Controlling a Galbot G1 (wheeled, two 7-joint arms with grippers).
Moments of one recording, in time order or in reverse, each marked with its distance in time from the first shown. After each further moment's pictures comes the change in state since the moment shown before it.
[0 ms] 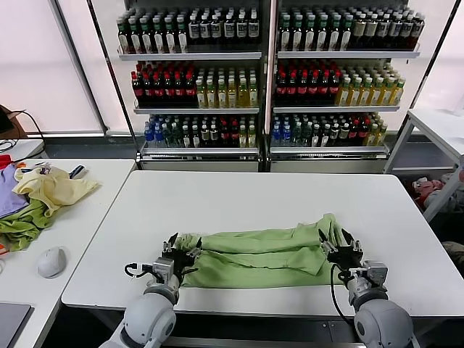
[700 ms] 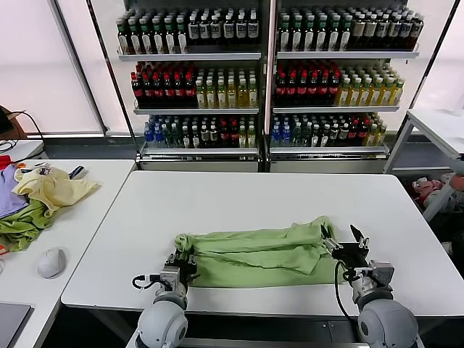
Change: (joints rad) left arm 0.032 -0.095 -0.045 0.061 0.010 -0.007 -0.037; right arm -0.004 0.001 0.024 0.018 0.018 0.033 0.011
